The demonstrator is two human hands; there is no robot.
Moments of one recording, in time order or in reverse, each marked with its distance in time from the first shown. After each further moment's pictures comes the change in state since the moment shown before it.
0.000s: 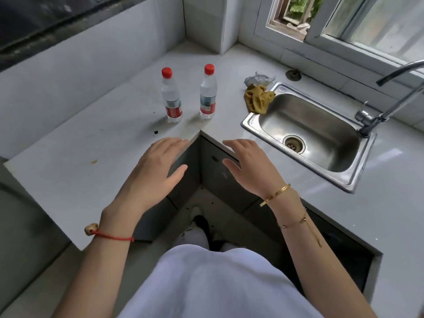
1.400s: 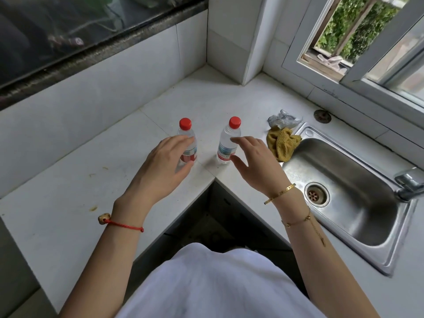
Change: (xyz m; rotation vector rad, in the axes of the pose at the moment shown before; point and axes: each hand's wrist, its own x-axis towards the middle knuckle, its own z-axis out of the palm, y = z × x) left_hand 0.185 -0.082 -0.034 -0.062 0.025 -0.079; right_hand 0.217 0.005 -0.031 -0.047 0.032 -0.080
